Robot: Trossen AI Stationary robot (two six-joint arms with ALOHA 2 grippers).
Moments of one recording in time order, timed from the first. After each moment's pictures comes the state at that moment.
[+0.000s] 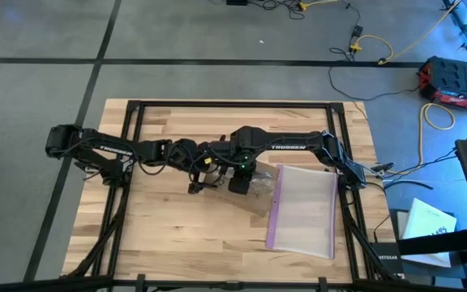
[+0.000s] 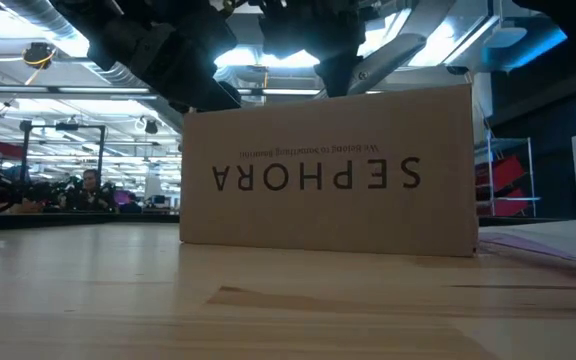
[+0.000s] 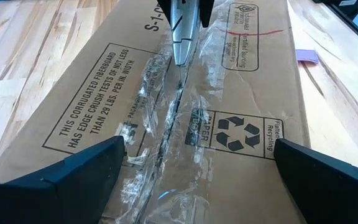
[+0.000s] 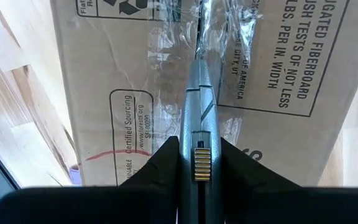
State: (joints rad) left arm 0.08 1.41 0.69 0.07 0.13 0.17; right arm 0.01 2.21 2.22 -1.57 -0.16 0.30
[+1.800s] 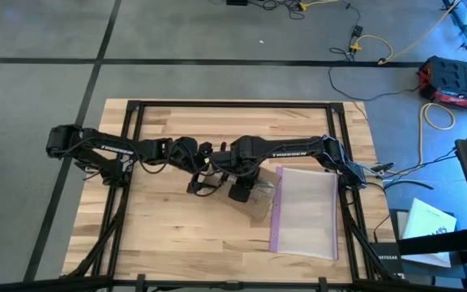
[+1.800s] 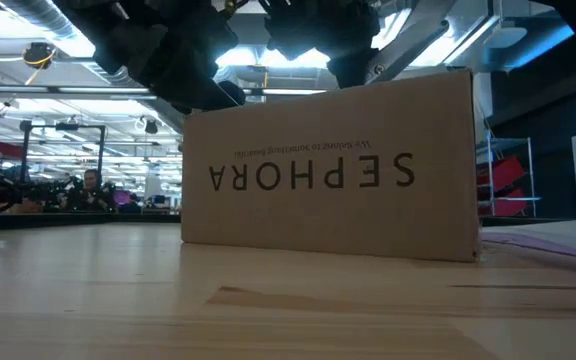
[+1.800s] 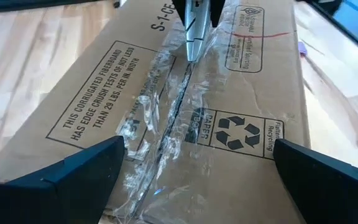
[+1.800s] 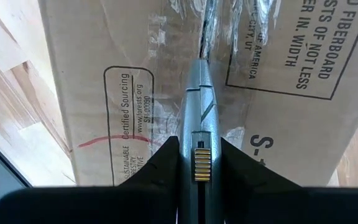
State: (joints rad) left arm 0.09 1.41 0.70 0.07 0.23 0.23; right arm 0.07 2.20 2.17 -1.57 -0.17 0.45
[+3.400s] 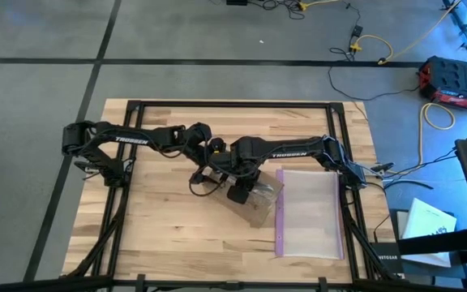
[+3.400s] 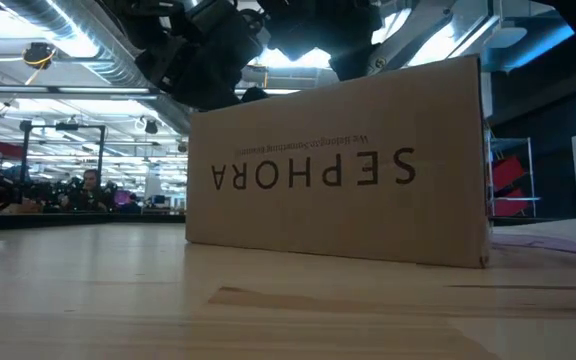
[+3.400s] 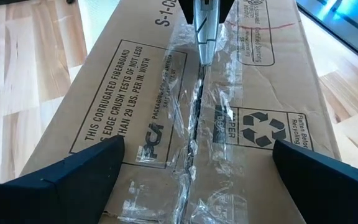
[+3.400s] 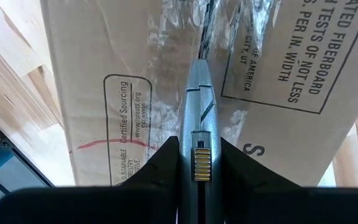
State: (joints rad) left arm 0.24 1.54 0.90 -0.14 0.47 0.46; right arm 0.07 2.19 2.17 -1.57 -0.21 0.52
